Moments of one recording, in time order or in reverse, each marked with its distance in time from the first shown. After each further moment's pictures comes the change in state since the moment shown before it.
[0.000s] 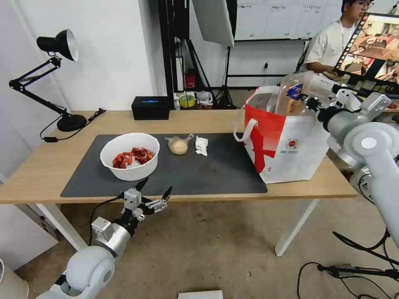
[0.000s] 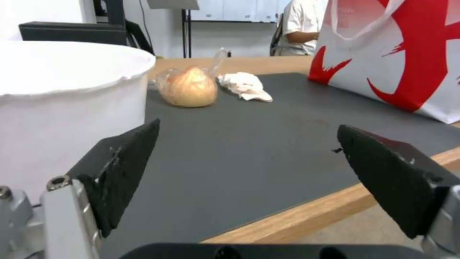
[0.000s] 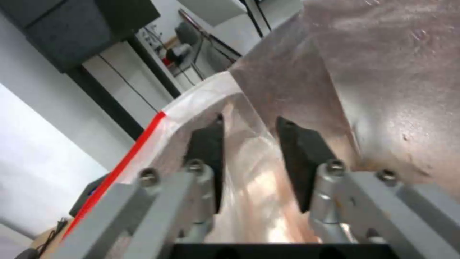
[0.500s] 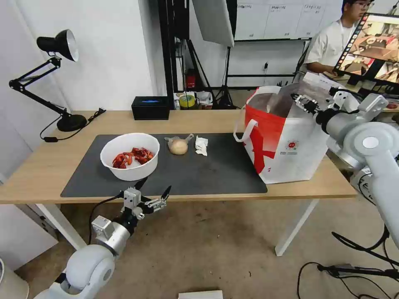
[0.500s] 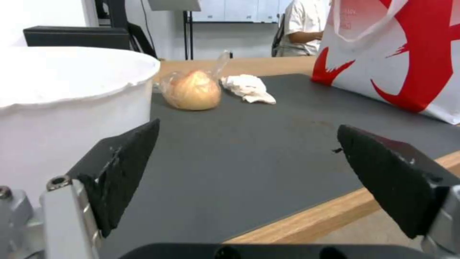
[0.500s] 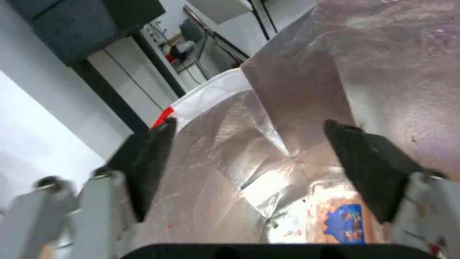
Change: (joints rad) left arm -0.009 0.008 -0.002 0.000 -0.001 0.002 -0.005; right arm 0.006 0.001 -0.007 0.006 -0.021 -0.013 -0.028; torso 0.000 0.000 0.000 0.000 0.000
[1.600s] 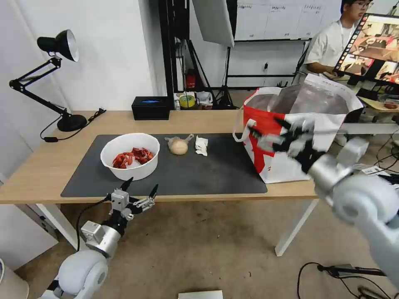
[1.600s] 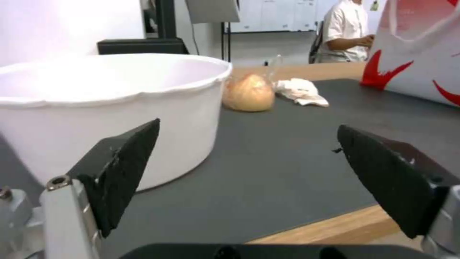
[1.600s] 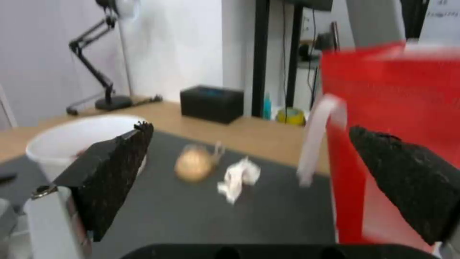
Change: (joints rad) left arm 0.073 -0.061 -0.105 0.032 0.067 -0.075 -0.019; right arm -0.583 -0.081 0.046 0.375 -0.640 0.249 -0.556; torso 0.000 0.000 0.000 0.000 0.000
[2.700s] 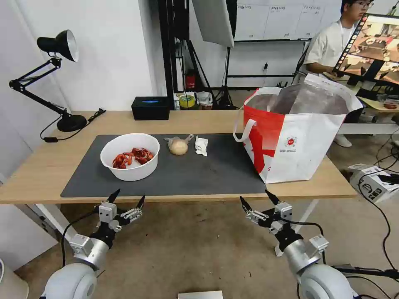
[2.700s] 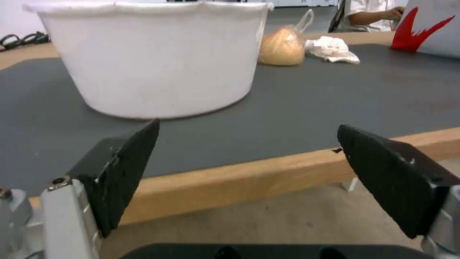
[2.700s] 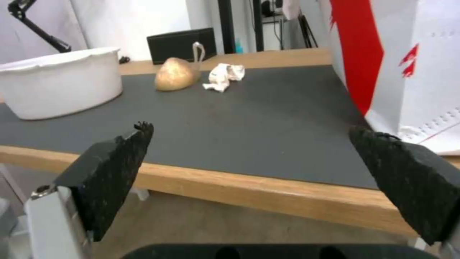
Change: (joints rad) left arm 0.088 -0.030 -0.083 0.055 0.009 -0.016 0.057; right arm -0.349 0.202 -0.109 -0.136 -0.263 0.340 0.056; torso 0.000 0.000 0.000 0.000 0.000
